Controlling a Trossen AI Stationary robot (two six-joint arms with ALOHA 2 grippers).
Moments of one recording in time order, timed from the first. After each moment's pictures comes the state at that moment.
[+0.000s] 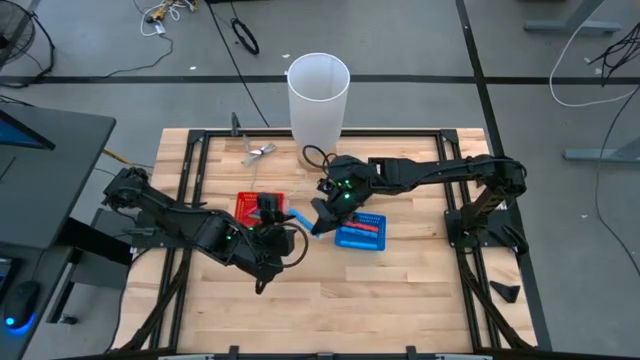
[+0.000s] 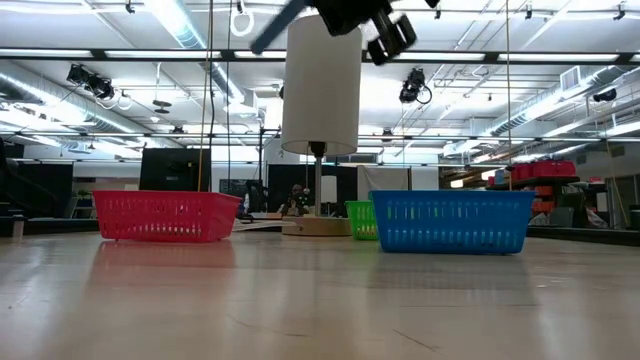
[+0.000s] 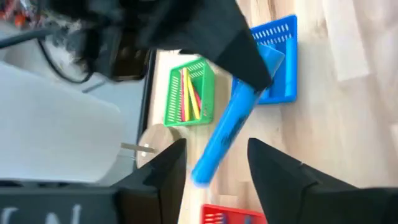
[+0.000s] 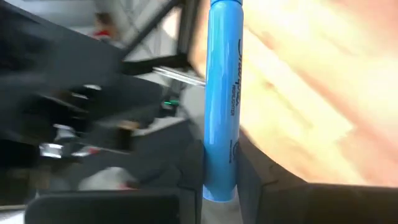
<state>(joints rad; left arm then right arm) -0.50 1.57 1.57 -1.00 -0.84 -0.06 -0.03 1.69 1.45 -0.38 -0.58 1.31</state>
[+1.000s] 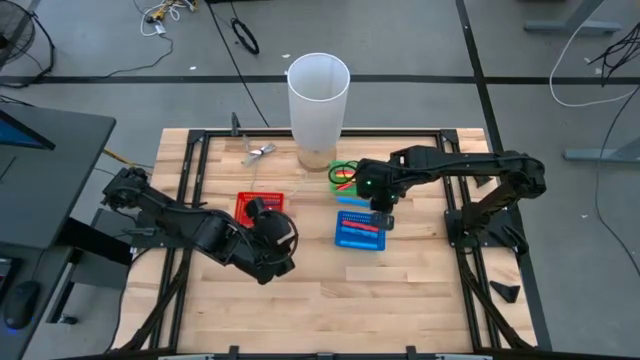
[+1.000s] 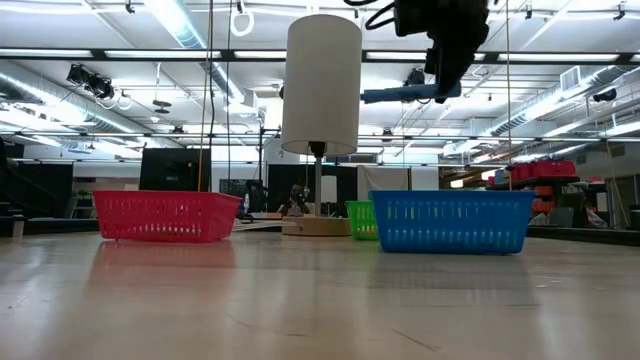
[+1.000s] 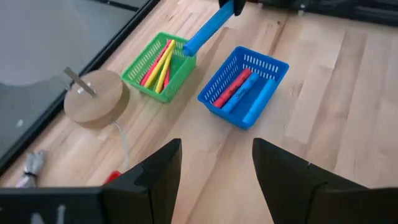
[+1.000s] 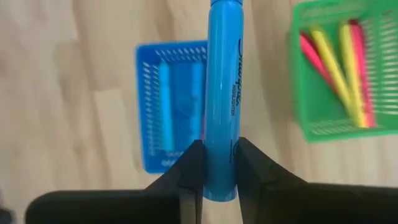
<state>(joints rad) -0.49 1.57 1.57 -1.02 -0.76 -0.73 -0.06 1.53 1.45 -1.20 -0.07 0.11</state>
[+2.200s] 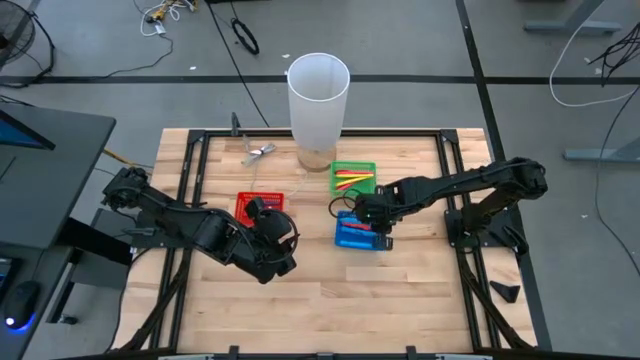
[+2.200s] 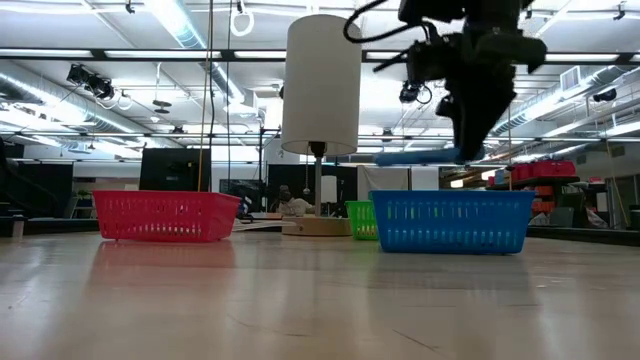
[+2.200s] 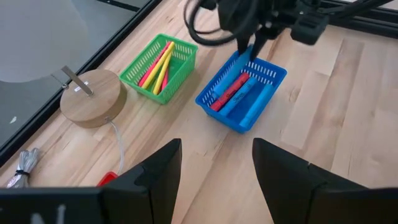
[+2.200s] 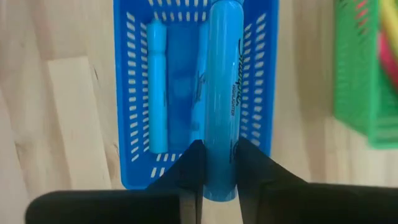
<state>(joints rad) -0.49 1.57 1.57 -1.00 -0.76 -0.75 0.07 1.53 1.12 -0.92 0.03 0.17</state>
